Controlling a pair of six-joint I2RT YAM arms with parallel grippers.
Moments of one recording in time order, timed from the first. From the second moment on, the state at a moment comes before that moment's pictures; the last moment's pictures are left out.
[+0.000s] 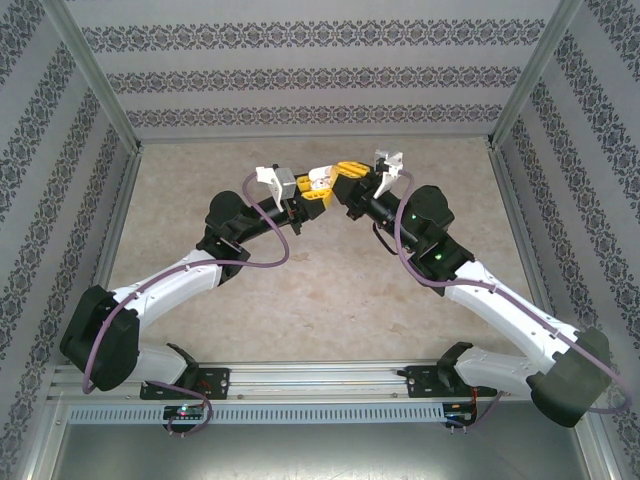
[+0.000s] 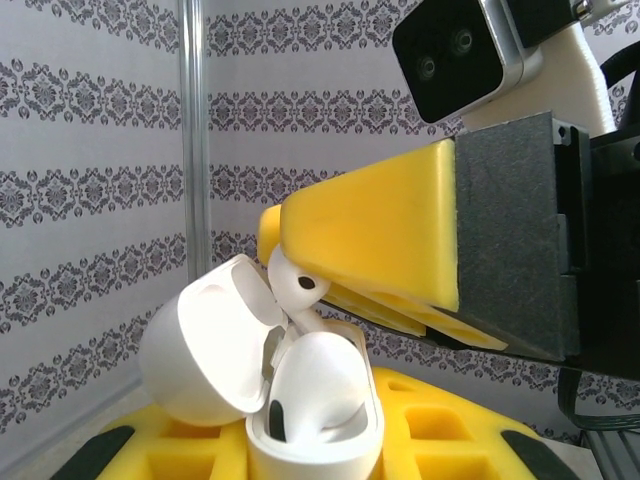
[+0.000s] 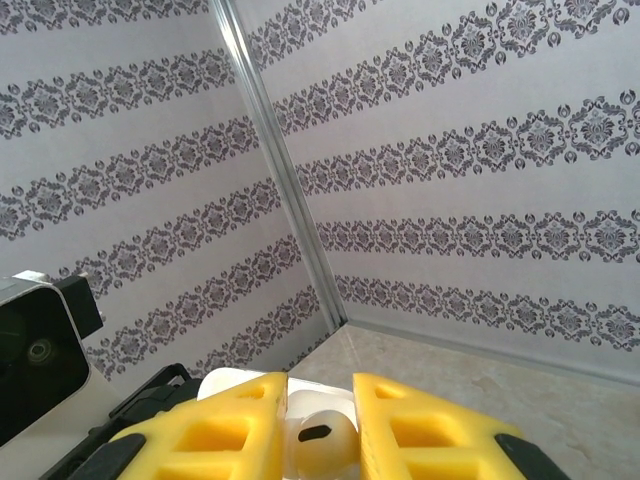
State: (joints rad) left arm -0.57 1.37 0.87 0.79 0.54 -0.17; right arm 0.65 1.12 0.92 0.35 -0.13 0.35
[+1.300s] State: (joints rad) left arm -0.59 1.37 0.87 0.77 0.50 -0.16; right arm 0.69 1.04 0.92 0.15 -0.04 0.24
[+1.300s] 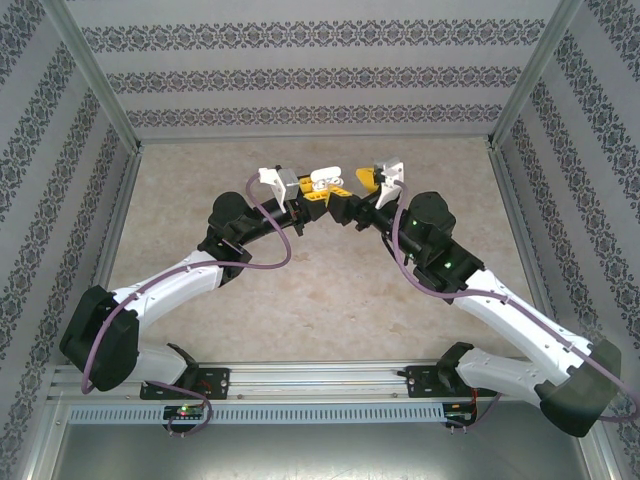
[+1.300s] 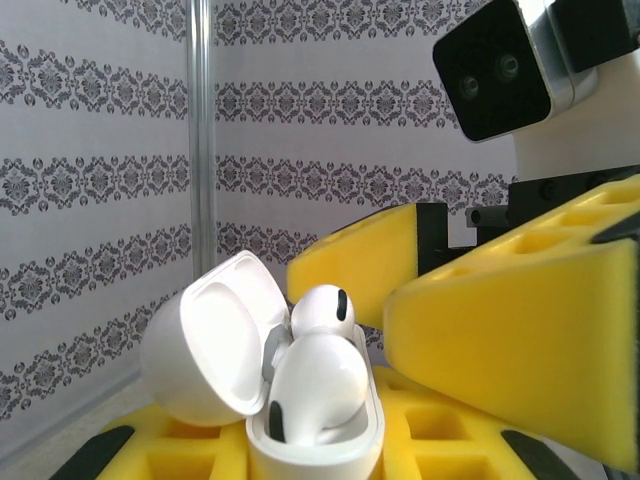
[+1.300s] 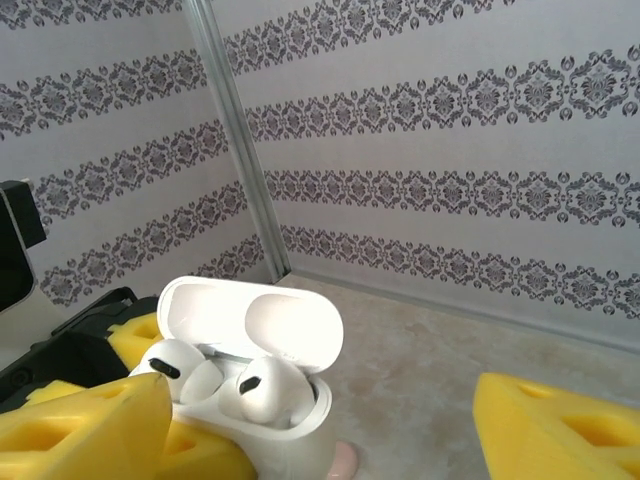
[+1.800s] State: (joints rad) left arm -0.59 1.37 0.87 0.78 0.47 -0.15; right arm 0.68 0.89 0.88 0.01 -0.10 0.27
